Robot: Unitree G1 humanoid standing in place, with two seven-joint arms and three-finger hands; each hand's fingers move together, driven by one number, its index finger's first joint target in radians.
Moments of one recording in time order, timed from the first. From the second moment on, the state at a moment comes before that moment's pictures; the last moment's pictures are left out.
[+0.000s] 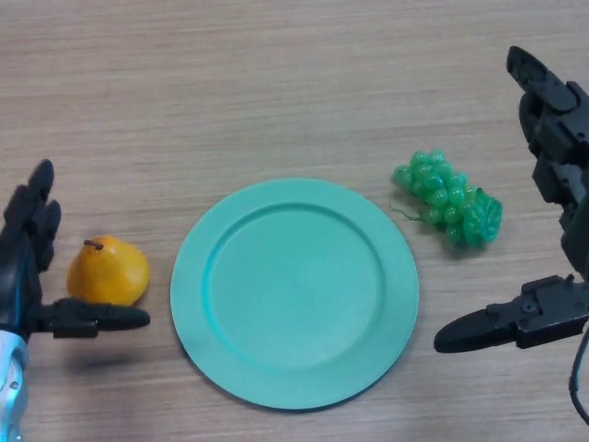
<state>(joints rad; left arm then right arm) -0.27 0.36 0.16 0.66 -0.09 -0.37 -0.12 -0.01 -0.23 -0.06 -0.85 0.06 0.56 0.20</state>
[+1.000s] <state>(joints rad) -0.37 0.36 0.09 0.91 0.10 -0.66 0.13 0.01 -0.23 -0.09 -0.95 0.09 0.60 0.16</state>
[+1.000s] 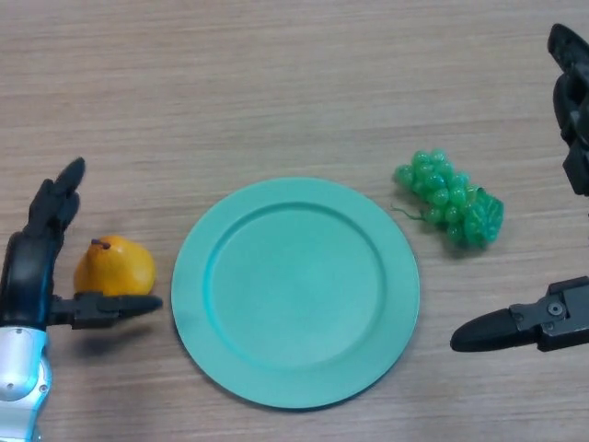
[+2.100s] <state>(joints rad) -0.14 0.19 -0.05 -0.04 -0.17 0.04 -0.08 0.02 -0.23 -0.11 -0.97 0.09 0.65 0.16</state>
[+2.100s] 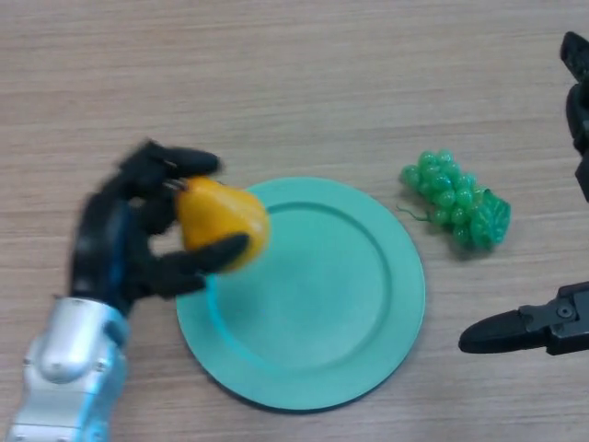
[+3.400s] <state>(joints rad) -0.17 0.19 -0.07 -0.14 0.09 0.13 -0.16 0.05 -0.22 -0.21 -0.96 0.17 0.63 0.19</state>
